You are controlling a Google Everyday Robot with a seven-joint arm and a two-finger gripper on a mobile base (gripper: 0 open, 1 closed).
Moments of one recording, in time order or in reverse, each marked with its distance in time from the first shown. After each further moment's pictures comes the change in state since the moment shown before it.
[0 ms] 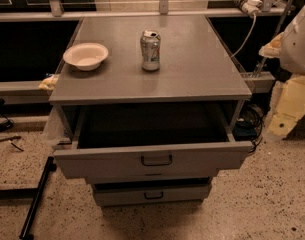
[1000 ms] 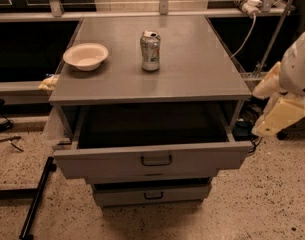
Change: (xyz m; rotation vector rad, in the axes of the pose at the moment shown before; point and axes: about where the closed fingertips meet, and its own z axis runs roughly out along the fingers) arm 0.020 0.008 0.033 -0.045 -0.037 0.056
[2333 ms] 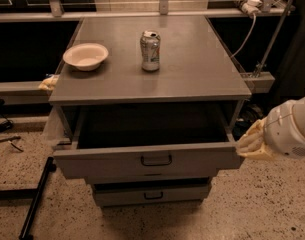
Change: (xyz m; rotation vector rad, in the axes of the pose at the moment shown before) arm 0.026 0.035 0.096 0.035 -0.149 -0.119
